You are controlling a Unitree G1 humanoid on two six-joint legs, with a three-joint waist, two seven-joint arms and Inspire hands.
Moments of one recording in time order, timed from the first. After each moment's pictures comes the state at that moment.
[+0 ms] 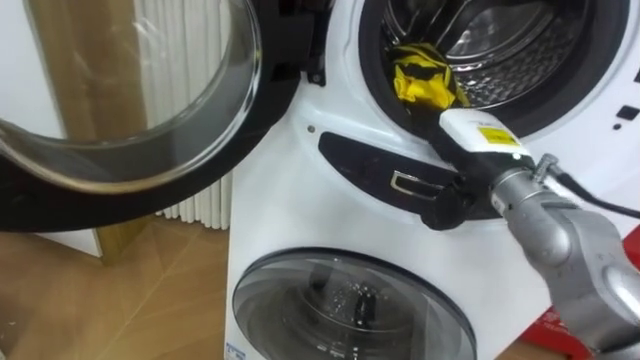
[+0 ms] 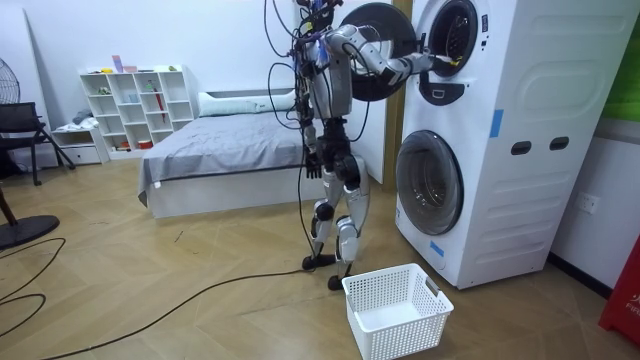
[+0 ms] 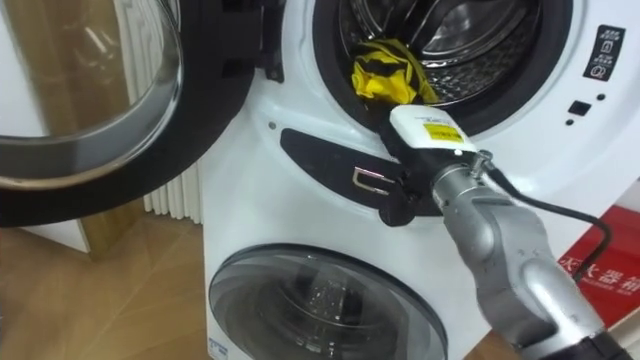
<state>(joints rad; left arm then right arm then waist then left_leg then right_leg) 0.17 0.37 0.06 1.08 0.17 0.16 0.09 -0.47 -0.61 0.26 0.04 -0.38 0.23 0.24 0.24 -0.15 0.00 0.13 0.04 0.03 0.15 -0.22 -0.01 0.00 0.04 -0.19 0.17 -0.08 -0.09</state>
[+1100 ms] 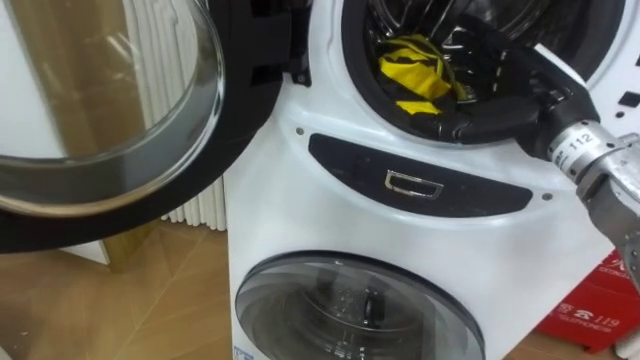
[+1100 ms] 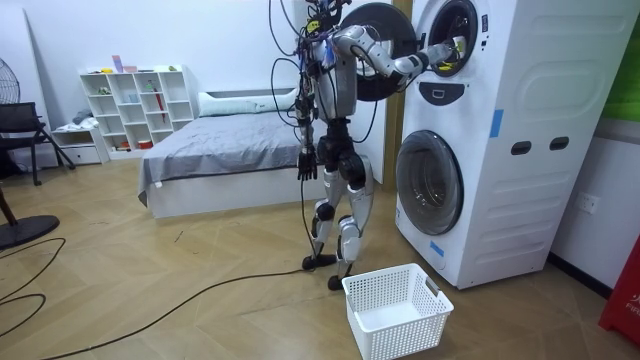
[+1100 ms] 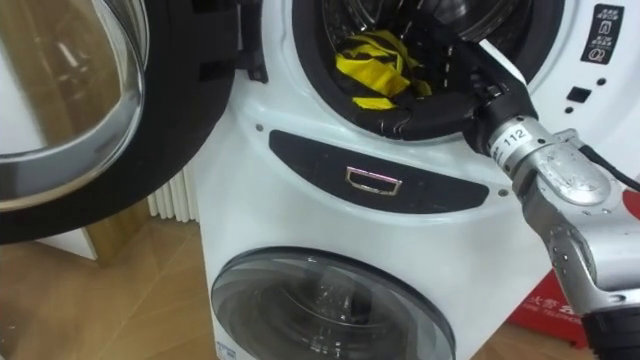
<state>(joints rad) 0.29 0.29 0.19 1.03 0.17 0.19 0.09 -0.55 -0.64 0.05 0.19 0.50 0.17 0.19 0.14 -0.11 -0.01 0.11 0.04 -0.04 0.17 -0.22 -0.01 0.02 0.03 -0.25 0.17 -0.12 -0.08</state>
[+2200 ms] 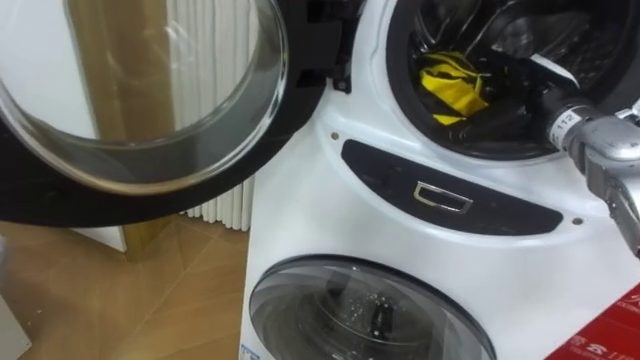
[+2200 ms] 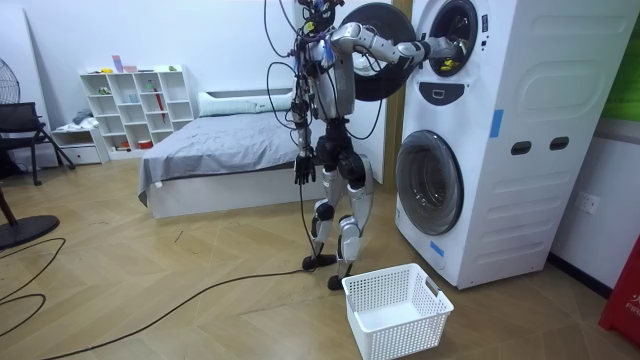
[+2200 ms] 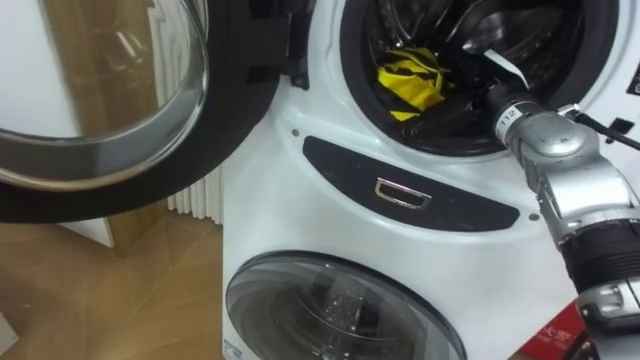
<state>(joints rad) 0.28 0.29 0.21 0.98 0.21 0.28 0.07 -0.86 -0.64 0.20 0.69 0.19 0.22 0.20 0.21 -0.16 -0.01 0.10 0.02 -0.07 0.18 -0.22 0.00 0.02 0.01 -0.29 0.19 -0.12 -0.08</state>
